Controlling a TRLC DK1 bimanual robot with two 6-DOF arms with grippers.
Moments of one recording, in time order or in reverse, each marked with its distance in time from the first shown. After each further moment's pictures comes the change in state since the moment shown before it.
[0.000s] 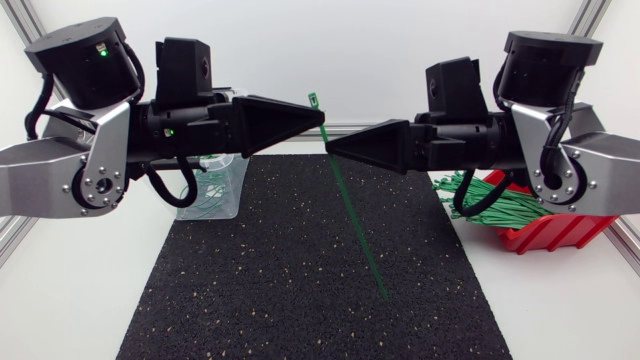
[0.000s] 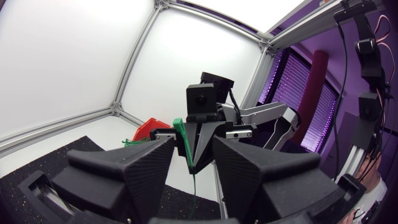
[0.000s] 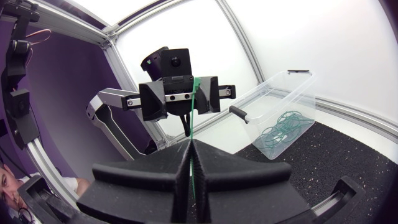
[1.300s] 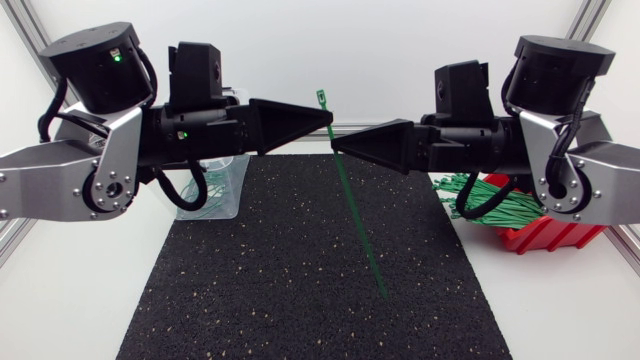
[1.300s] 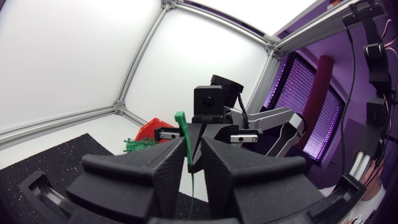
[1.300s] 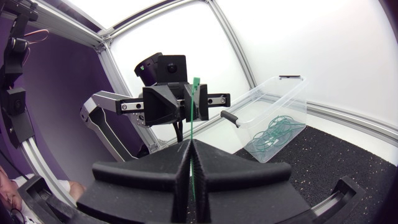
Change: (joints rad) left arm -0.034 0.018 0.000 0.008 -0.064 -0.022; right arm -0.014 -0.021 -0.038 0.056 0.048 0.014
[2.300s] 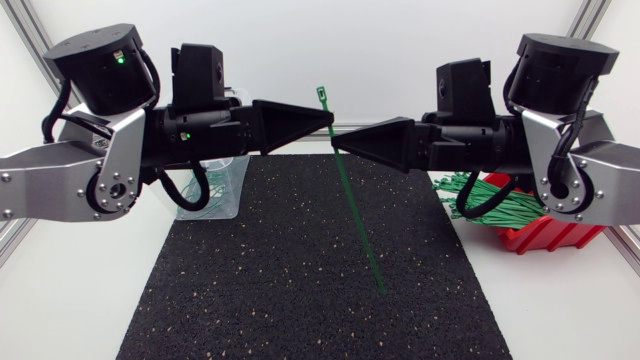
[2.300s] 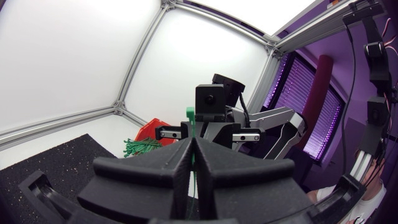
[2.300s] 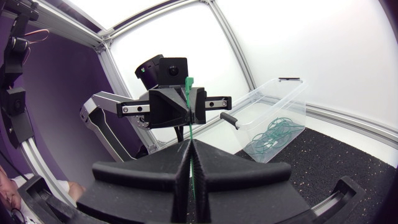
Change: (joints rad) left arm -0.005 0.008 0.000 0.014 -0.003 0.000; right arm 0.002 -0.006 0.000 0.003 0.011 0.000
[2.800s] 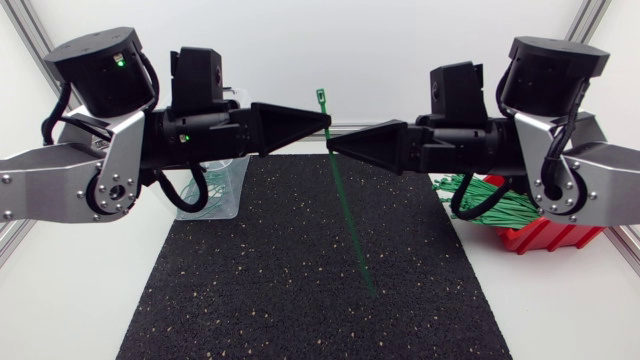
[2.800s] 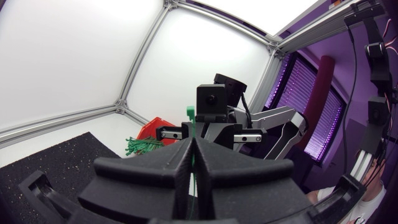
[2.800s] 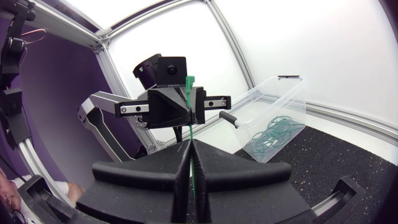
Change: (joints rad) left arm 0.003 0.000 -0.008 0.000 0.000 0.000; right arm 0.026 0.016 0.000 0.003 0.023 0.000
